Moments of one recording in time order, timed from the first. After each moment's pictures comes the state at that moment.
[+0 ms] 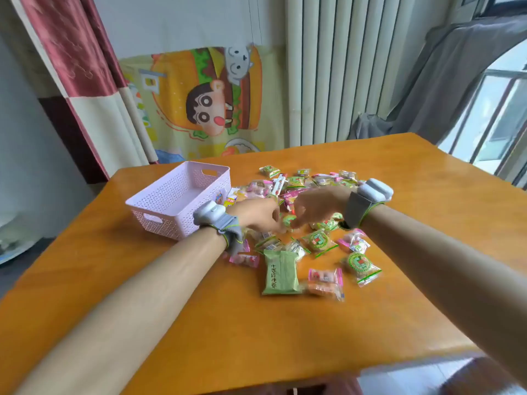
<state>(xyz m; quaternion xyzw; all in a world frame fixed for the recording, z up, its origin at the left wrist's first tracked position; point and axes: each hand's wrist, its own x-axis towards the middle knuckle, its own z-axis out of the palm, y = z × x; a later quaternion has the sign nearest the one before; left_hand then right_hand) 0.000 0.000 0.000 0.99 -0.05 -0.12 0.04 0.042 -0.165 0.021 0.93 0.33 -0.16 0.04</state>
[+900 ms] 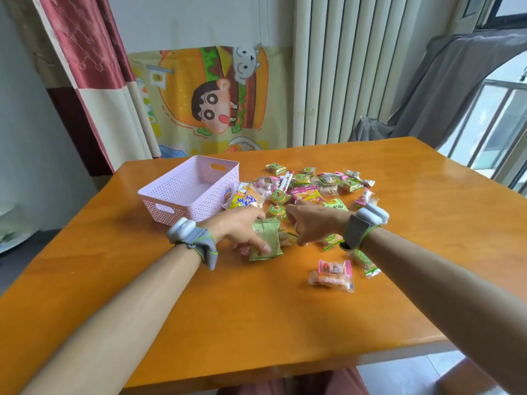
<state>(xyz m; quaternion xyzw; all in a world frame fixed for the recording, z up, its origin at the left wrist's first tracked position) -0.054 0.053 -0.019 0.98 -0.02 -0.15 0.13 0.018 -0.148 -0.031 0.91 0.39 -0.11 -0.05</state>
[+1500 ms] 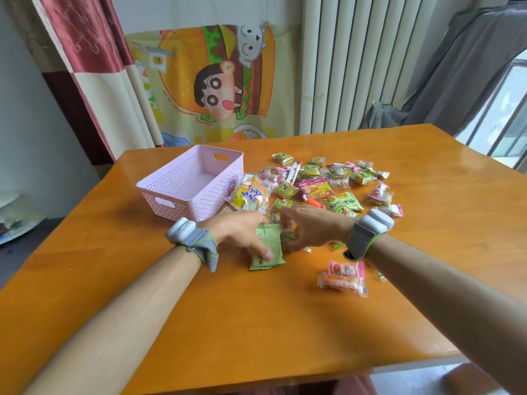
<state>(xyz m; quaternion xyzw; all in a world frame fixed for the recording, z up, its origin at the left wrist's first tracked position) -0.045 0.063 -0.034 0.98 -0.04 -0.18 0.10 0.024 -0.131 -0.053 0.89 0.45 -0.11 -0.08</state>
